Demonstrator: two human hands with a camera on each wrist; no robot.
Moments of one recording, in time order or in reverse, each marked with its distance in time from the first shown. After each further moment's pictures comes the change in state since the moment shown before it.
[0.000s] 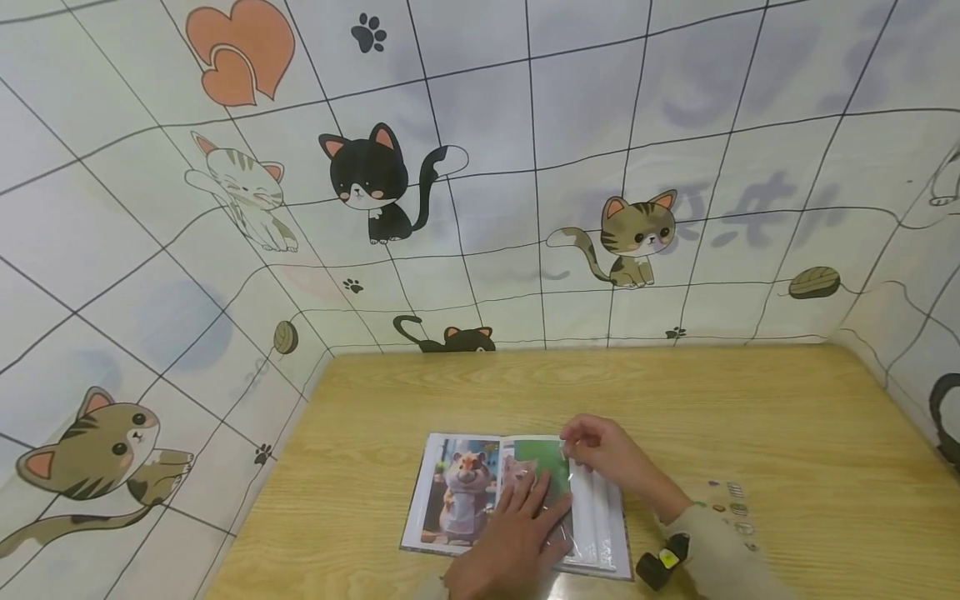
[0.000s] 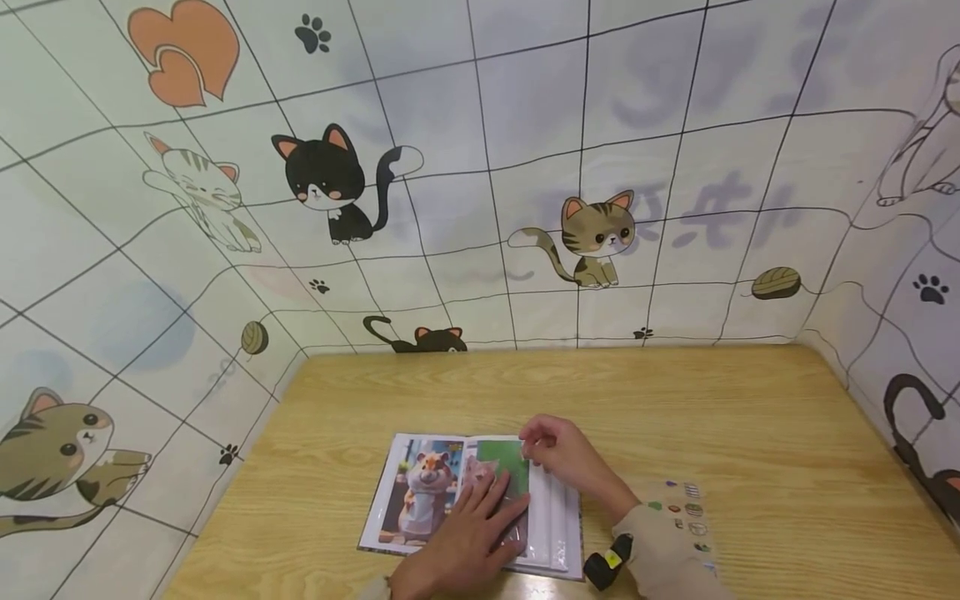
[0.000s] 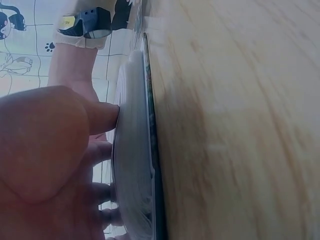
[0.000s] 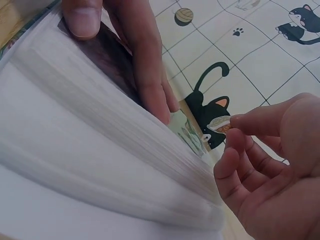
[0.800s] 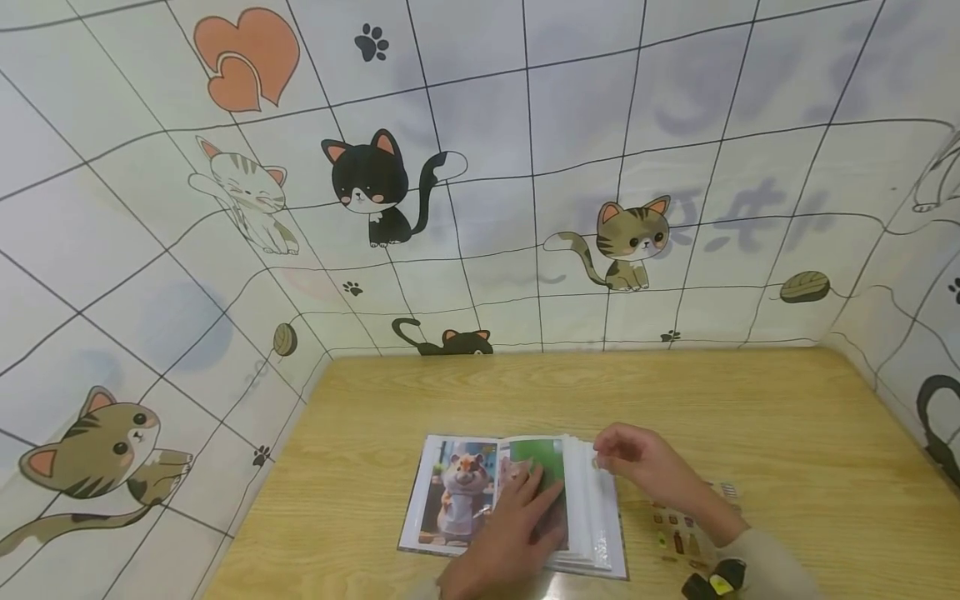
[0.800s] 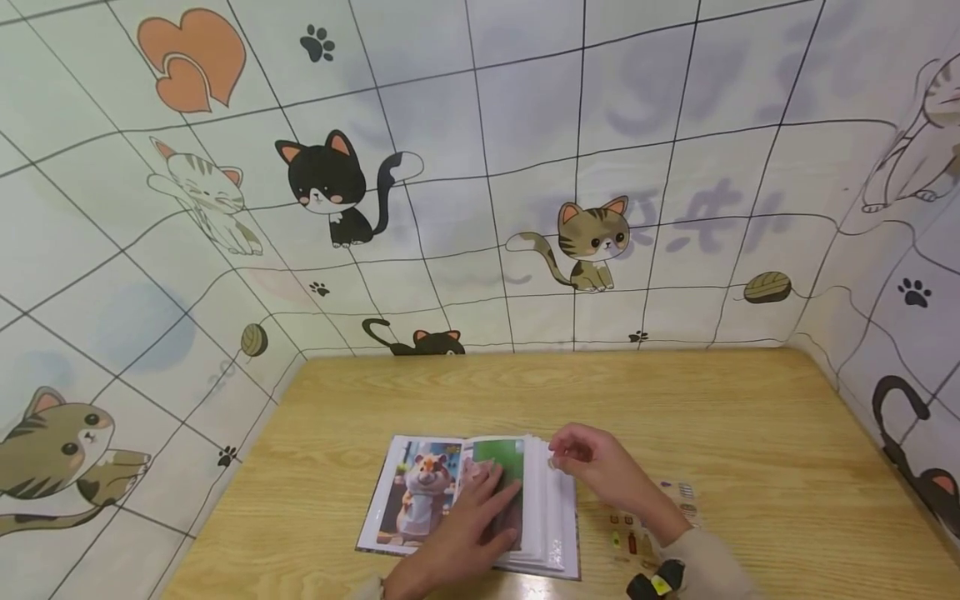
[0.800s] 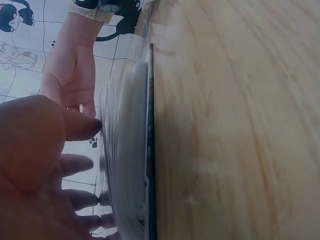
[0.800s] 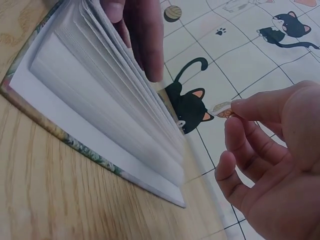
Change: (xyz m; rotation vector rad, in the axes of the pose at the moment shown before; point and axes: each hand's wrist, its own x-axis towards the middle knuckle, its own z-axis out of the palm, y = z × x) left_hand 0.002 -0.008 0.005 -0.159 0.233 0.080; right_hand -0.042 -0.002 -0.036 -0.056 -0.001 -0.167
